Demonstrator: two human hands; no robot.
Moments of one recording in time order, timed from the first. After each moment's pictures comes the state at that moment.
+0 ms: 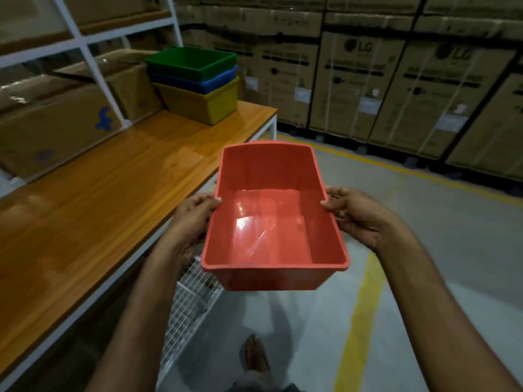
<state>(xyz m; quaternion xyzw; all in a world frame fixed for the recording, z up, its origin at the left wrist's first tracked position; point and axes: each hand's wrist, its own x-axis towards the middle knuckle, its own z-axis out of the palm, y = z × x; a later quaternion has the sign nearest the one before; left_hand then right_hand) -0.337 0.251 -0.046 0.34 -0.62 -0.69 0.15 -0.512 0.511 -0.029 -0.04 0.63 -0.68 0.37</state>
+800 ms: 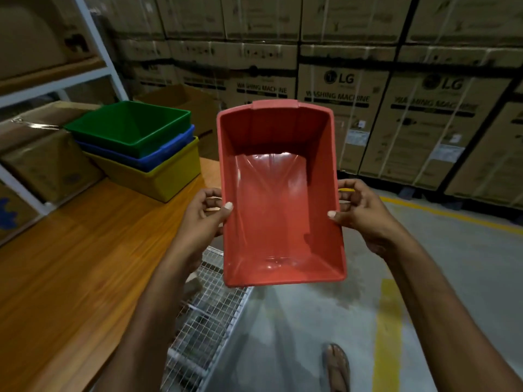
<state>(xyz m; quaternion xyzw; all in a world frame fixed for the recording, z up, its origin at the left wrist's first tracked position) -0.695 0.151 -0.018 0.21 -0.70 -0.65 0.19 -0.844 0.414 -0.018 -0.13 0.72 -0.67 0.17</state>
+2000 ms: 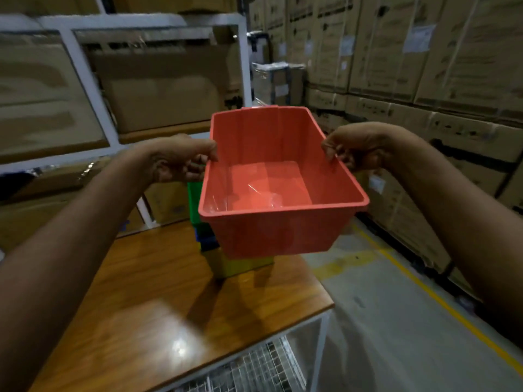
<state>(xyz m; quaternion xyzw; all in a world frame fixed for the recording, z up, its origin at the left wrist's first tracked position) -0.868 -0.095 0.188 0.50 -0.64 -0.54 0.23 -1.176 0.007 0.190 -0.45 0.69 -0.36 0.44</state>
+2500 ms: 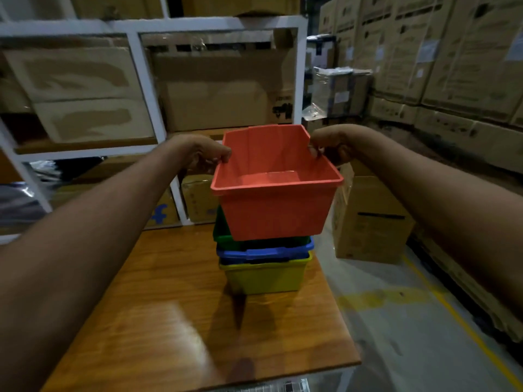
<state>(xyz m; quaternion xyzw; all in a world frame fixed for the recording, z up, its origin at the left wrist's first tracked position) -0.871 -0.183 0.188 0.68 -0.61 -0.37 0.19 -1.142 -0.170 0.195 -0.55 0.69 -0.22 0.42</state>
